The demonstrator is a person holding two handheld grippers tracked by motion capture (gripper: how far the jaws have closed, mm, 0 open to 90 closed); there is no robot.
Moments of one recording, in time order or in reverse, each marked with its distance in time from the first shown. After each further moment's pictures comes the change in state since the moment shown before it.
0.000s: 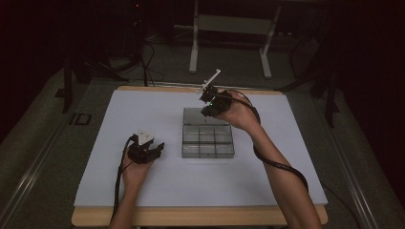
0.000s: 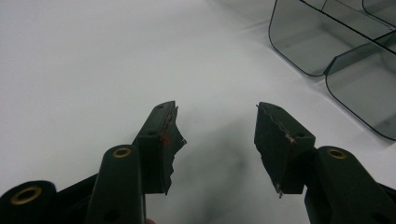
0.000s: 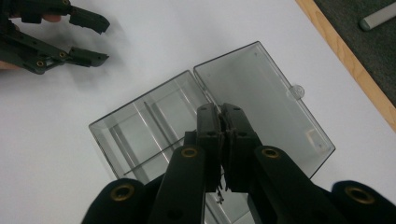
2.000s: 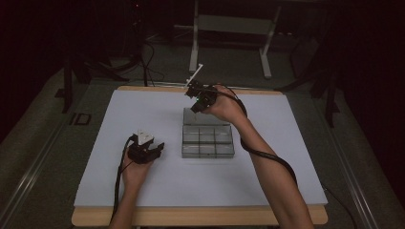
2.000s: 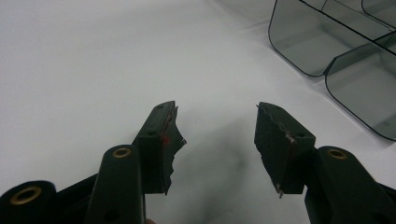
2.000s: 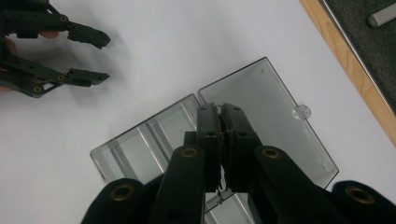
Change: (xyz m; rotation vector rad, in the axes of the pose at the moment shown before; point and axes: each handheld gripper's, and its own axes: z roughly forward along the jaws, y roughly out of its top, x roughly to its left) left arm 0.001 0.000 0.000 -0.002 -0.006 -0.008; right arm 0.005 0.039 0.020 0.072 0.006 -0.025
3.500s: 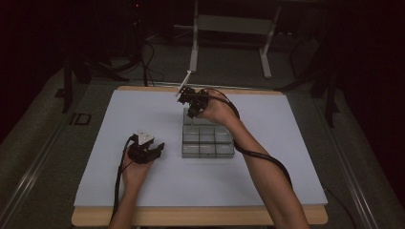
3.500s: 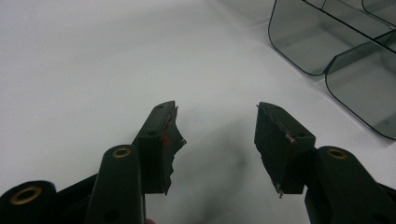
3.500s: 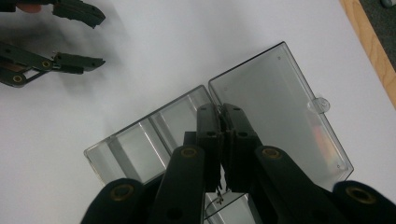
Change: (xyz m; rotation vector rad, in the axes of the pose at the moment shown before) left arm 0.000 0.000 0.001 0.004 -0.001 0.003; right arm 0.012 0.010 0.027 0.102 -0.012 -0.030
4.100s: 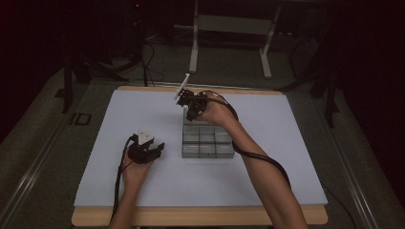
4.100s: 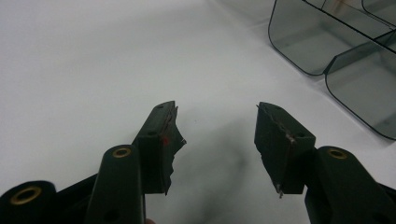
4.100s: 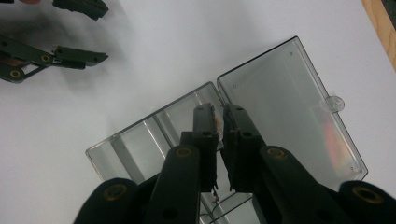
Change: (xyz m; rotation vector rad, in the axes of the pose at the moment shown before) left arm 0.000 0.000 0.000 0.000 -0.001 -0.002; right arm 0.003 0.000 0.009 0.019 0.020 -0.002
